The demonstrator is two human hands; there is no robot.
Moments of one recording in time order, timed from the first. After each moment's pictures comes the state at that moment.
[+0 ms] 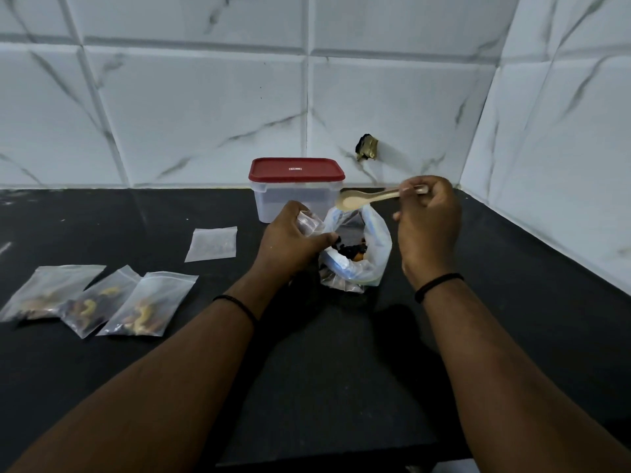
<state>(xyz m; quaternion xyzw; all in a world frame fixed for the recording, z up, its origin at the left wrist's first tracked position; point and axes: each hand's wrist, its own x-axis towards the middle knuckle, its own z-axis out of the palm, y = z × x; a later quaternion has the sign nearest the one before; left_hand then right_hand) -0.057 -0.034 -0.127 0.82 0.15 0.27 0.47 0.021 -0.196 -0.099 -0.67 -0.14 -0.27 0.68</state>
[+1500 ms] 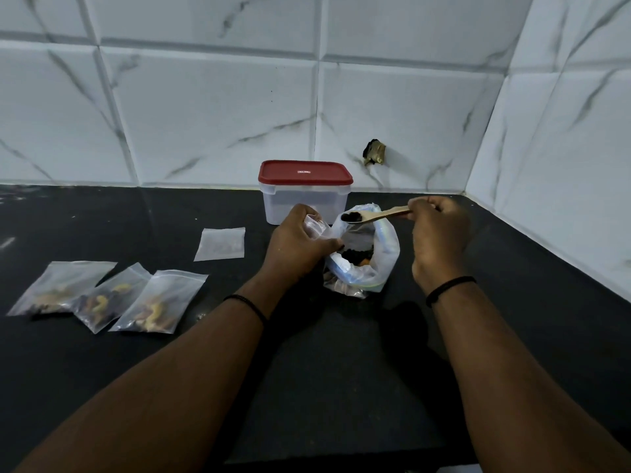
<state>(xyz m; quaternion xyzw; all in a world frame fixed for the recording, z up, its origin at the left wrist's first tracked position) -0.060 -0.033 -0.128 0.81 0.15 0.27 0.49 0.033 -0.195 -0.101 -0.68 -0.04 -0.17 0.72</state>
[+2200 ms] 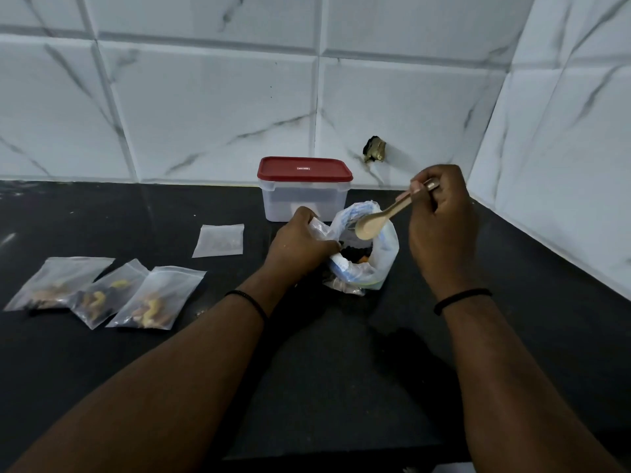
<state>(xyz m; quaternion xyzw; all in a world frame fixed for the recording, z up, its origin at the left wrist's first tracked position) -0.052 -0.033 -0.133 0.84 0.17 0.23 0.45 0.008 -0.212 -0.093 -0.71 -0.27 -0.32 0.56</state>
